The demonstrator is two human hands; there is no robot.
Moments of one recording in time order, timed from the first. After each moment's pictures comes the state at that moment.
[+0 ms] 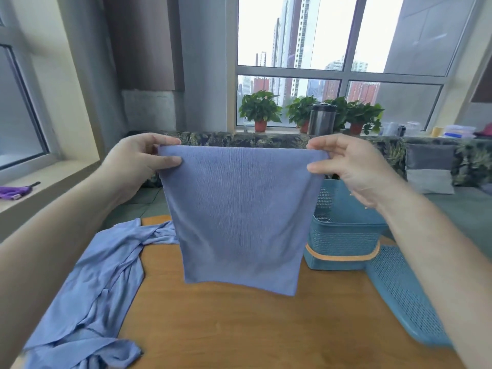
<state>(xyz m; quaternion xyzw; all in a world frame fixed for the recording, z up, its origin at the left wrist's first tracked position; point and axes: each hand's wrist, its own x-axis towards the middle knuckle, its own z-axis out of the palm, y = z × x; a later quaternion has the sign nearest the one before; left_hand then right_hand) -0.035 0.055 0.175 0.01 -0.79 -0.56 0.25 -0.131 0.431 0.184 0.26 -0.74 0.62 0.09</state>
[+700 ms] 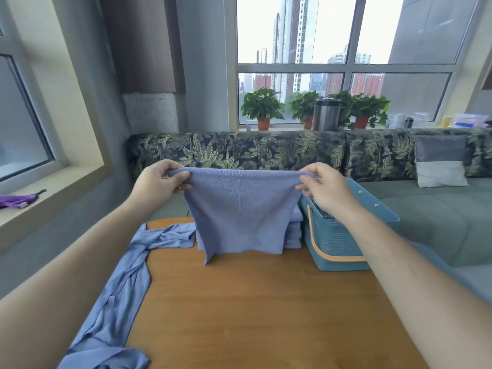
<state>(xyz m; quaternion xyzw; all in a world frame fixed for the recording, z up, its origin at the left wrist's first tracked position) -0.091 0.053 0.124 0.04 -0.81 -0.52 0.29 -0.193 0.400 0.112 0.20 -0.82 0.52 0.13</state>
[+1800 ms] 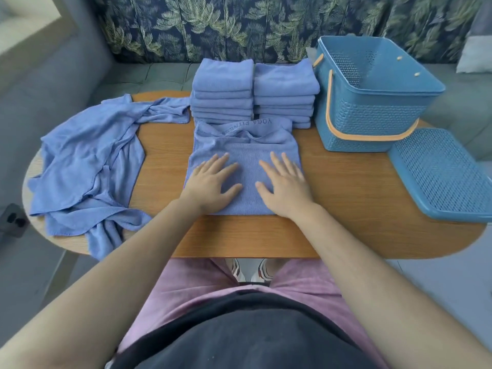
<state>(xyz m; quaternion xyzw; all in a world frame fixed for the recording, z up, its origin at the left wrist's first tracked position) -0.040 0.133 -0.162 -0.02 -0.99 -0.13 0.05 -0.097 0.356 -0.152 0.25 -0.96 0.13 -0.01</state>
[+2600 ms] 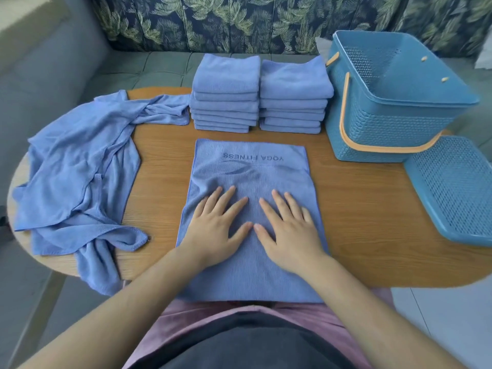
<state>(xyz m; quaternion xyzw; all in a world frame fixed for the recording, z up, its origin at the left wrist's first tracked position) 0.007 0.162 -0.175 -0.01 -0.99 -0.14 0.08 -0.042 0.362 -0.159 0.26 -0.96 0.09 -0.02</state>
